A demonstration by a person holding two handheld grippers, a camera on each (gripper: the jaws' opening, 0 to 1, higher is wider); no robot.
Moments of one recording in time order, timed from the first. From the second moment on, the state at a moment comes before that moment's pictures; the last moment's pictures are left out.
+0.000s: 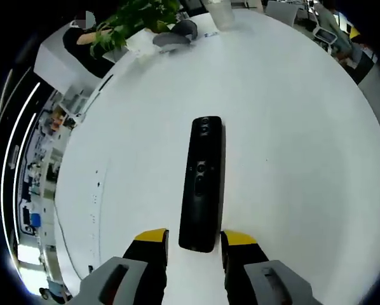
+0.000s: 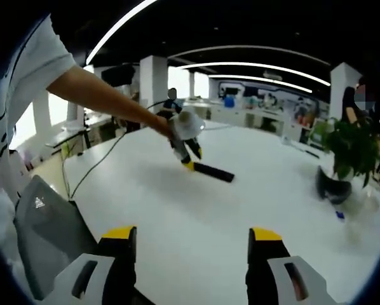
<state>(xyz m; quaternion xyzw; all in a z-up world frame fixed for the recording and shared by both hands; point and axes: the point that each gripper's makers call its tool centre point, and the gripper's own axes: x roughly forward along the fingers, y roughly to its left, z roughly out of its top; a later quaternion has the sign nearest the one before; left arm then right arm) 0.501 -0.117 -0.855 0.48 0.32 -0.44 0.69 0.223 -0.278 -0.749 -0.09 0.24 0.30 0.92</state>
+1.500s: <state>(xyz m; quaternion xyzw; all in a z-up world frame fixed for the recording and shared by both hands) 0.274 -0.049 -0.710 0.10 0.15 -0.14 0.97 0.230 -0.282 -0.720 -0.09 0.16 0.28 0.94</state>
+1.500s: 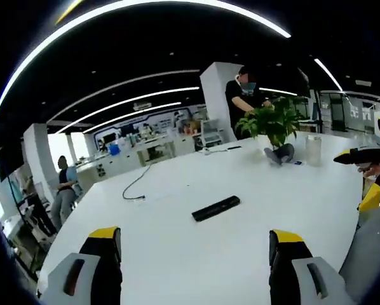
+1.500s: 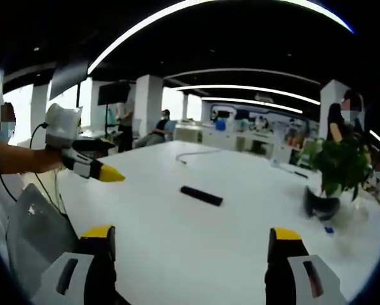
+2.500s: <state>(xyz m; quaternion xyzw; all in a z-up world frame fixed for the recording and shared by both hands) 0.233 -0.023 -0.714 0.11 0.12 -0.08 0.98 0.229 -0.282 -0.725 -0.10 0.17 0.28 0.94</state>
